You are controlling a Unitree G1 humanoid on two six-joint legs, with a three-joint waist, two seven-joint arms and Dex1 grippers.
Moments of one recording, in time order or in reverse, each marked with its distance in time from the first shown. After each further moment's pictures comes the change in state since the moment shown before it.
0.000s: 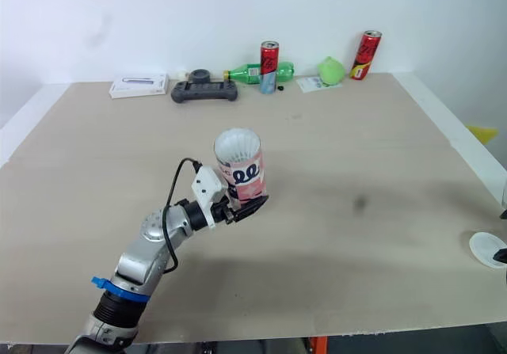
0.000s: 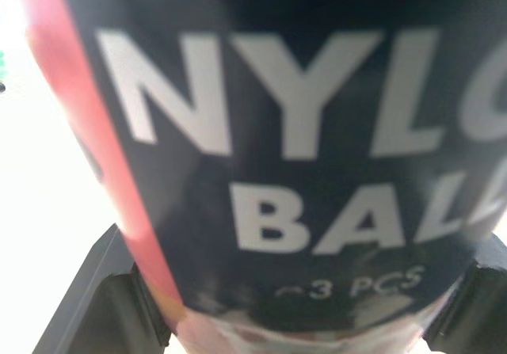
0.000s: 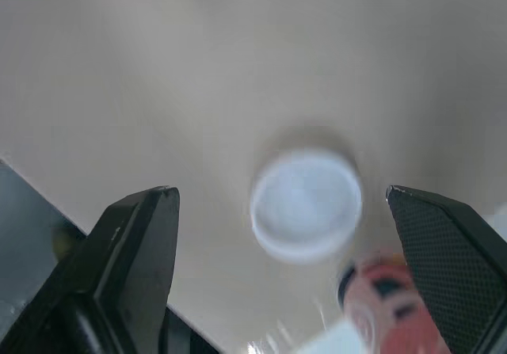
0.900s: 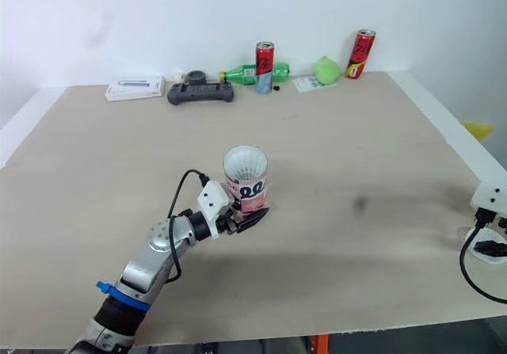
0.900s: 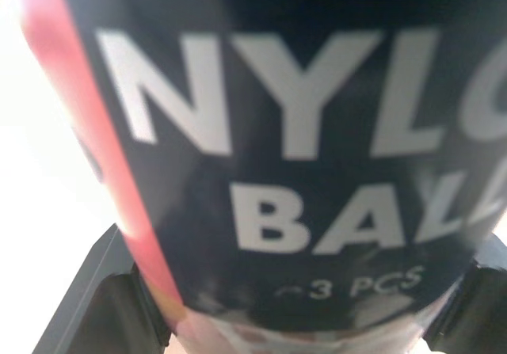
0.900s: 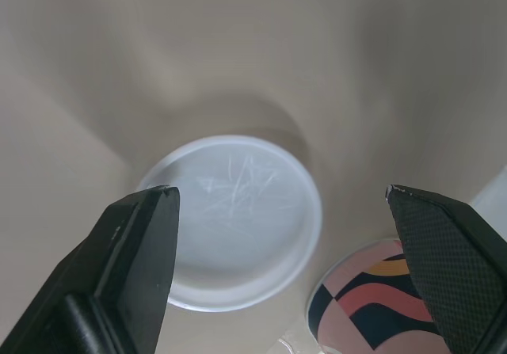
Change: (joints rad) left arm 0.007 0.017 -0.045 0.027 0.014 -0.050 0.034; right arm -0.458 0.230 0.293 0.482 -0.286 -0.169 -0.293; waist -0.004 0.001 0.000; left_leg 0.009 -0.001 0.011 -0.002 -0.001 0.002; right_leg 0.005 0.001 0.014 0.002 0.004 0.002
